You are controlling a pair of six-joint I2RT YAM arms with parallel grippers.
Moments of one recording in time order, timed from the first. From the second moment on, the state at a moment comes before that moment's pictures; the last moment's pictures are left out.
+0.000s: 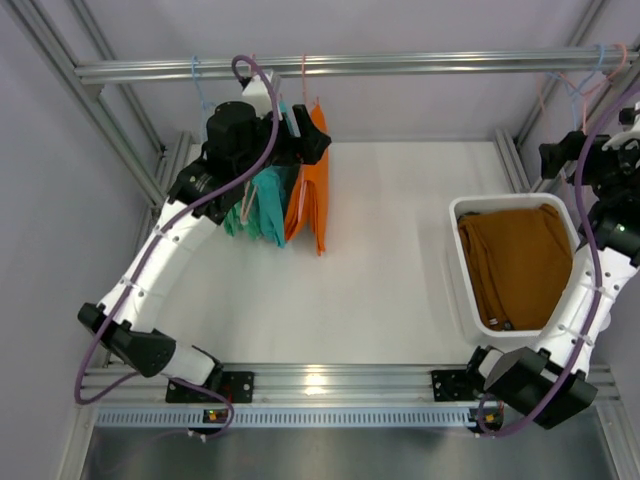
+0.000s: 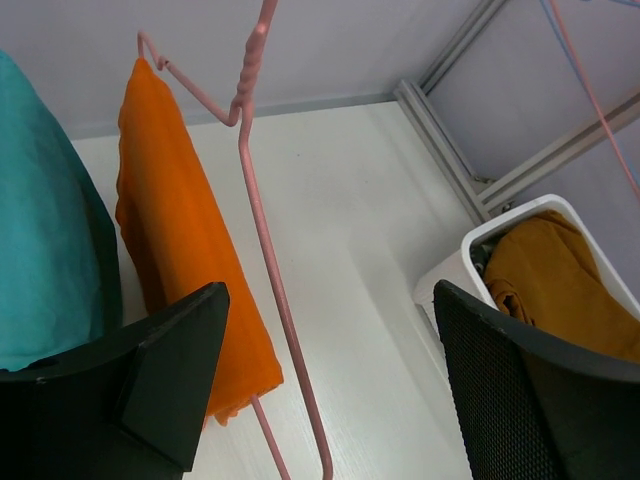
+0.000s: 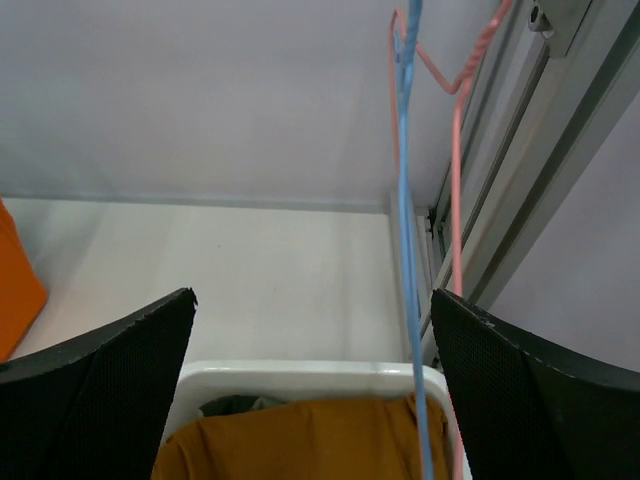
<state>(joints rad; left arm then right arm) -0.54 1.45 1.76 -0.48 0.04 -0.40 -0.62 1.15 1.35 -0.26 -0.69 -0.02</state>
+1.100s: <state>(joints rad) -0.38 1.60 1.68 -0.11 0.58 -0.96 -0.62 0.83 1.42 -0.34 -0.87 0.15</state>
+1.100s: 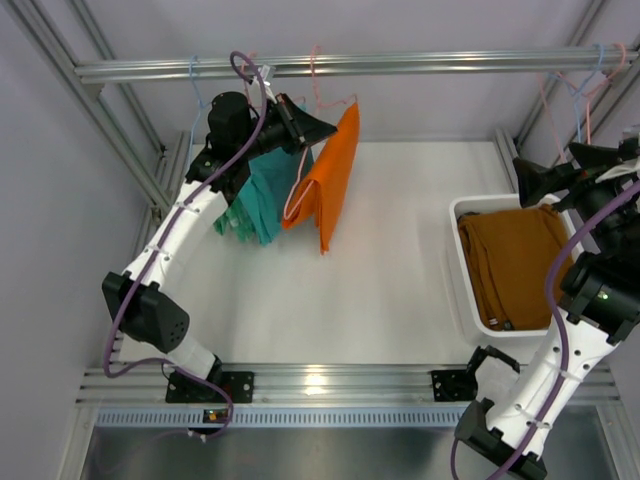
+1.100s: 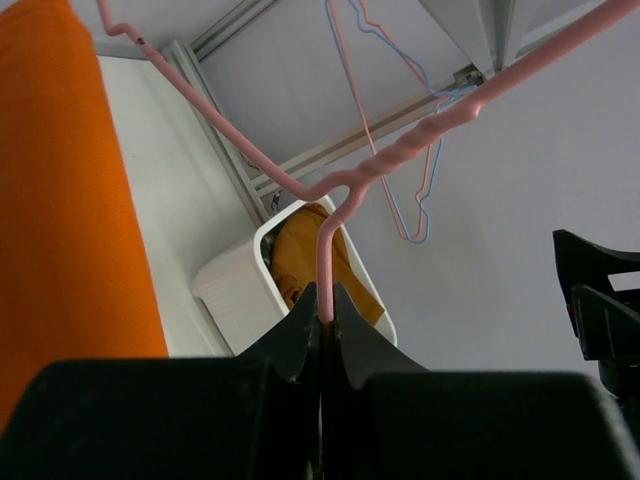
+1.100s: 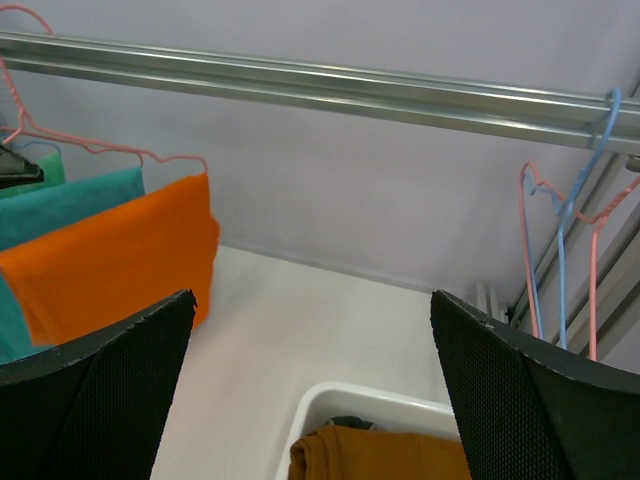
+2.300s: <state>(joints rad) -0.87 1.70 1.99 -0.41 -0.06 -0.94 0.07 0.71 0.99 -0.34 -0.64 0.00</state>
